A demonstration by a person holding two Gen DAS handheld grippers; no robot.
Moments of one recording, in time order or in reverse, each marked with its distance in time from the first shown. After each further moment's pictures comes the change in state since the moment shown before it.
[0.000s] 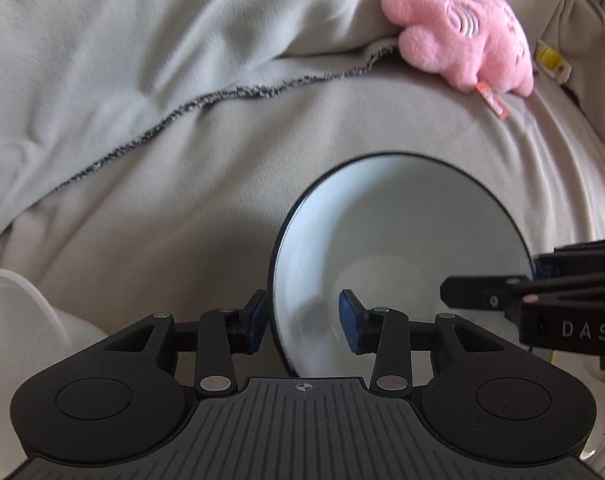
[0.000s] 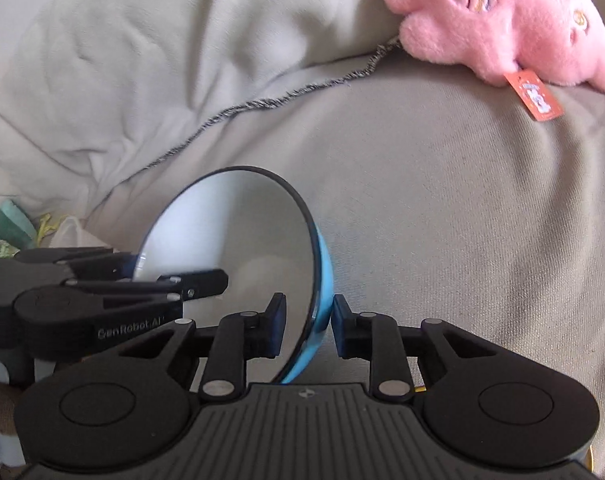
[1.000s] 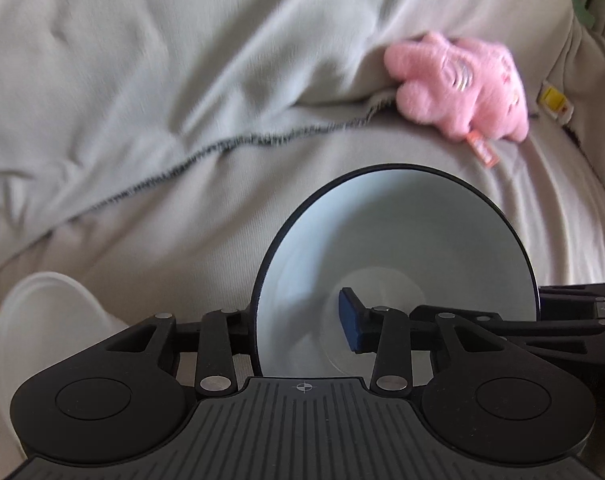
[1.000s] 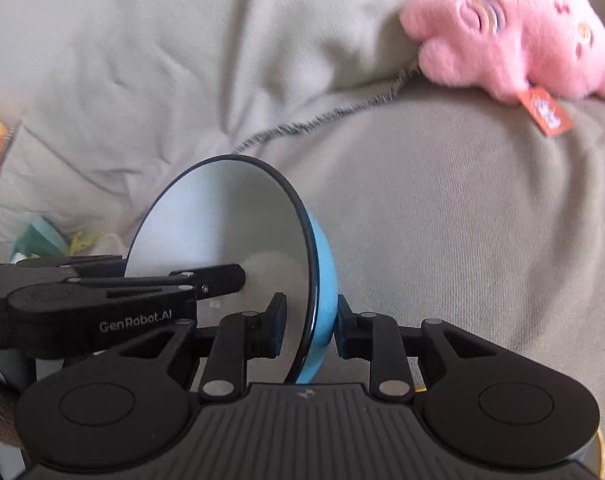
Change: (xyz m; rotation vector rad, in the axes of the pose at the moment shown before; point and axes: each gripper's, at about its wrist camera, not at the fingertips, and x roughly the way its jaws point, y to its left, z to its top) left arm -0.068 -0.014 0.008 -0.083 -0.095 0.043; right arm -0.040 0.004 -0.004 0.002 -0.088 0.113
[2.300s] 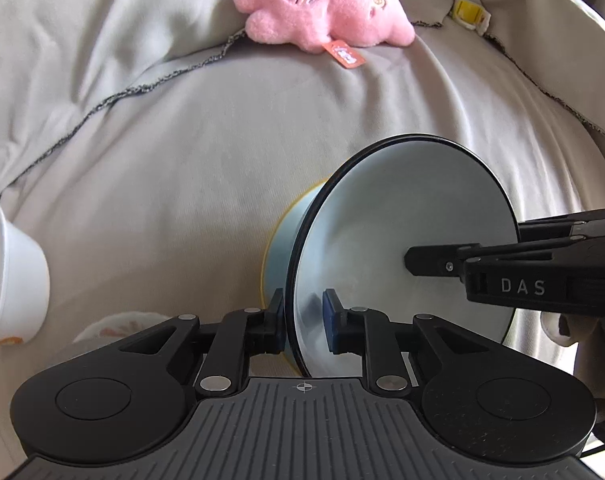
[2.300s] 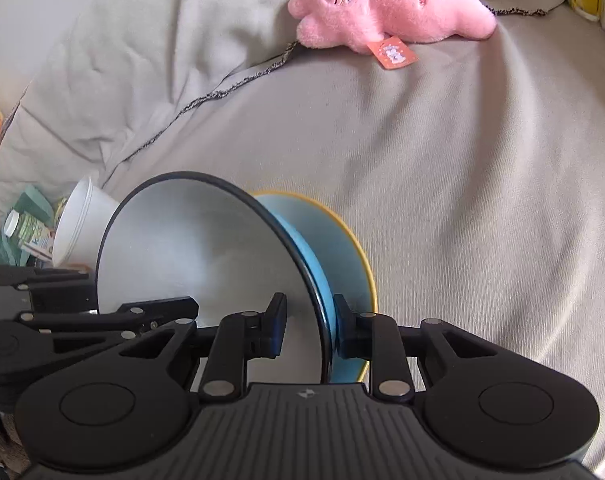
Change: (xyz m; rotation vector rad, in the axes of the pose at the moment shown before) left arm -0.009 -0.139 -0.083 0.136 0.095 -0.015; right arm -0.079 -0.109 -0.087 0.018 0.030 -0.061
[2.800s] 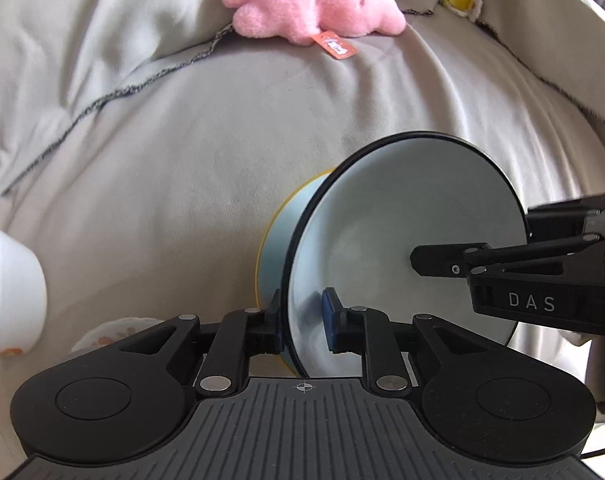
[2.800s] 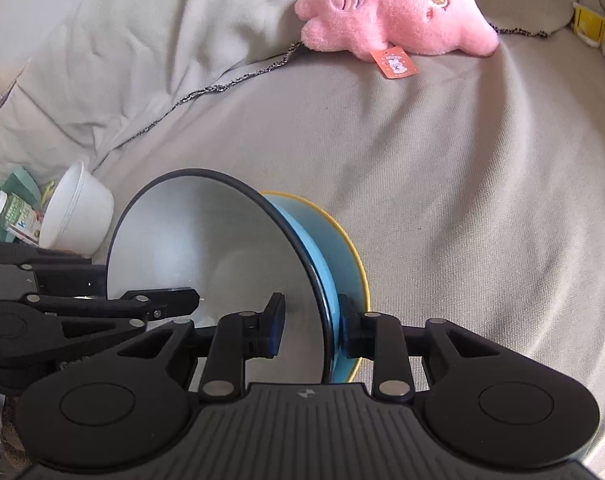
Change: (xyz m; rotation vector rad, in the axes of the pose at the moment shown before) left arm 0.004 -0.009 0.003 0.071 0.022 0.010; right arm -0.004 0.012 -0.002 -0.073 0.012 -0.062
